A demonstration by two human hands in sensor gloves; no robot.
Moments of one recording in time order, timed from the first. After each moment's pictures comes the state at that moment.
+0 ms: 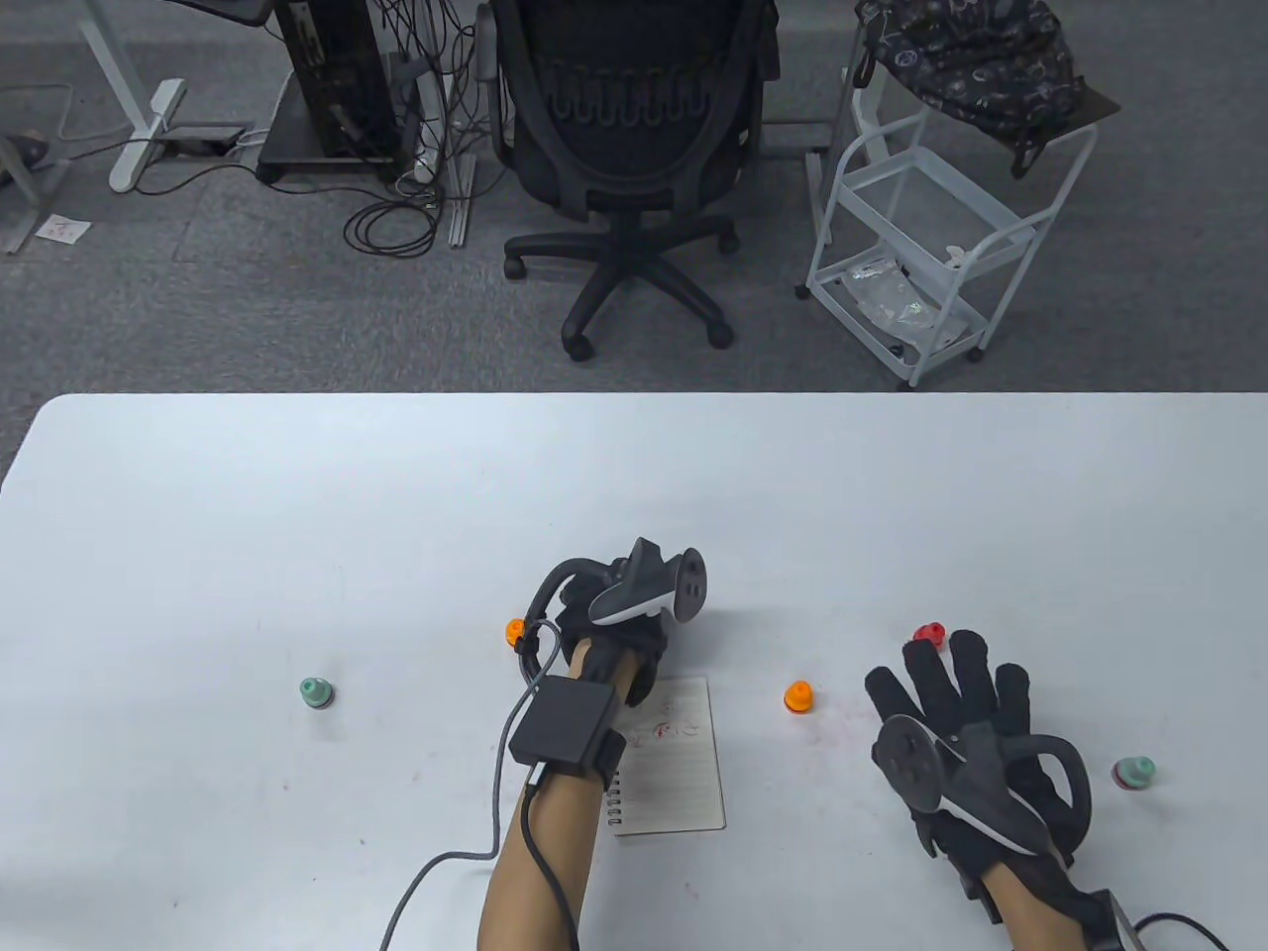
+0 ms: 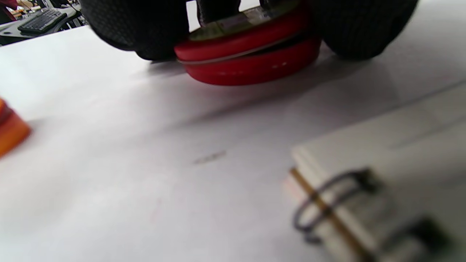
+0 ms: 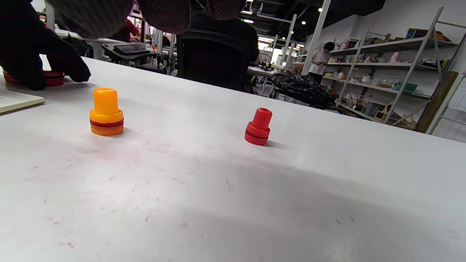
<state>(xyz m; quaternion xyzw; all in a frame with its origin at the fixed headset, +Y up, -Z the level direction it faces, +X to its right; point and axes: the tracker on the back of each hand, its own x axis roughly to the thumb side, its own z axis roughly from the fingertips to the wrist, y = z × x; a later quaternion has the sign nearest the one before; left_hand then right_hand) -0.037 -0.756 -0.393 -0.20 -0.14 -0.10 0.96 0.221 -0.708 -0.223 -0.04 -0.01 -1.00 0.08</state>
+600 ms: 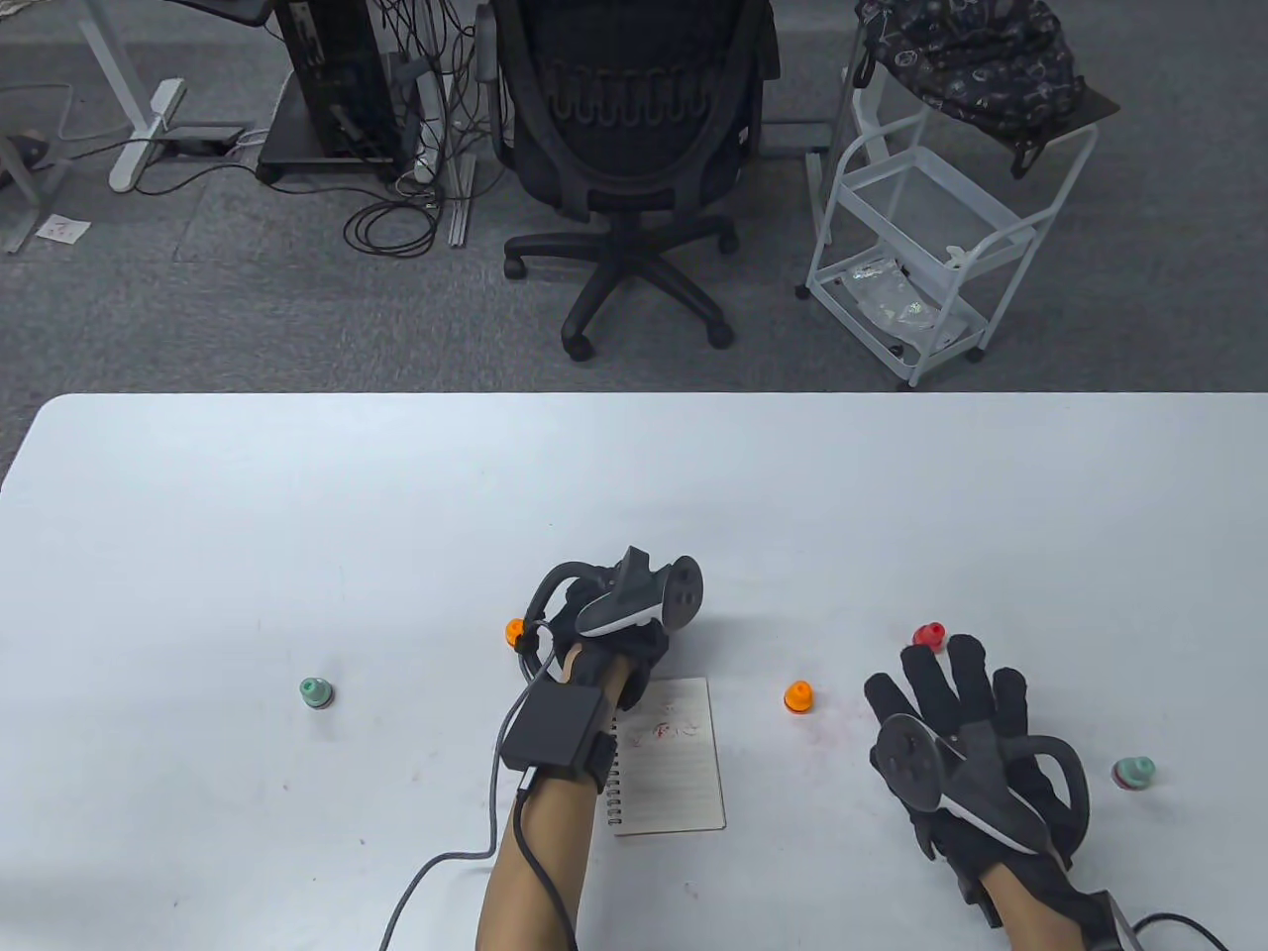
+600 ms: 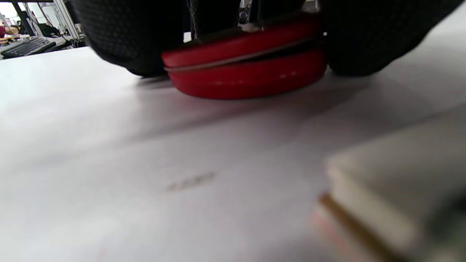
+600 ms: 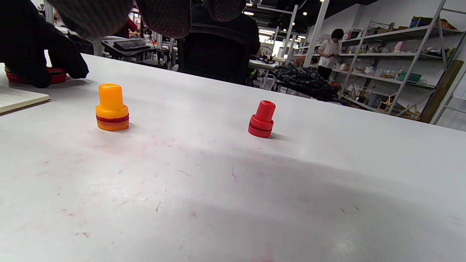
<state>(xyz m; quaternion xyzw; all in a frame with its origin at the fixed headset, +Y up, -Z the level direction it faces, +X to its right) -0.042 -0.754 -0.389 -0.12 -0.19 -0.07 0.97 0.221 -0.707 -0.222 -0.04 -0.03 -1.00 0.07</state>
